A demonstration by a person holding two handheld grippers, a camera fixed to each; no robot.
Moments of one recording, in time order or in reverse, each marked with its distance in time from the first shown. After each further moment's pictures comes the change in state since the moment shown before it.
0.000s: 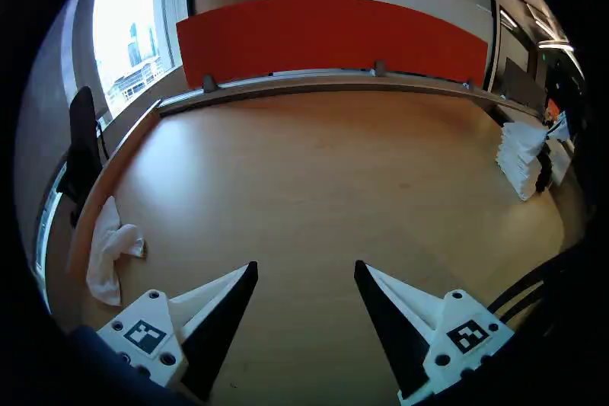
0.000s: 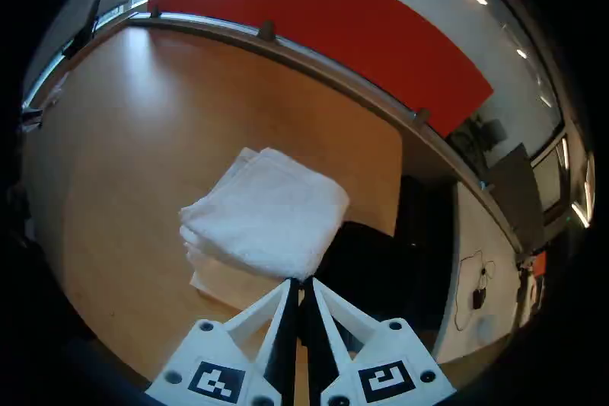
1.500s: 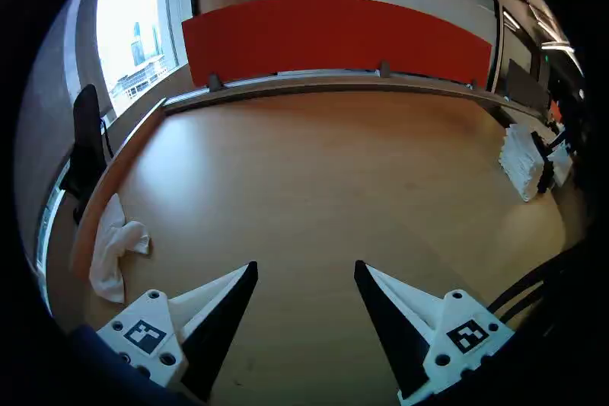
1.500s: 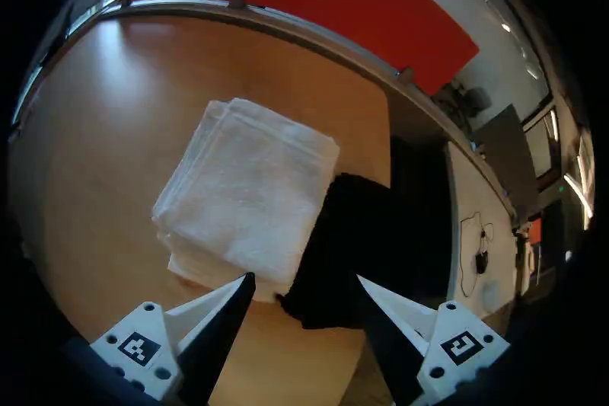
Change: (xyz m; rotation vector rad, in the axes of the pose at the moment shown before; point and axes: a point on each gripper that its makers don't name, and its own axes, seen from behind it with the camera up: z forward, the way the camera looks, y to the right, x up) left arm -0.003 -0.008 -0.003 0.015 0.001 -0.008; right arm -0.044 0.003 0.026 -0.076 -0.096 0.087
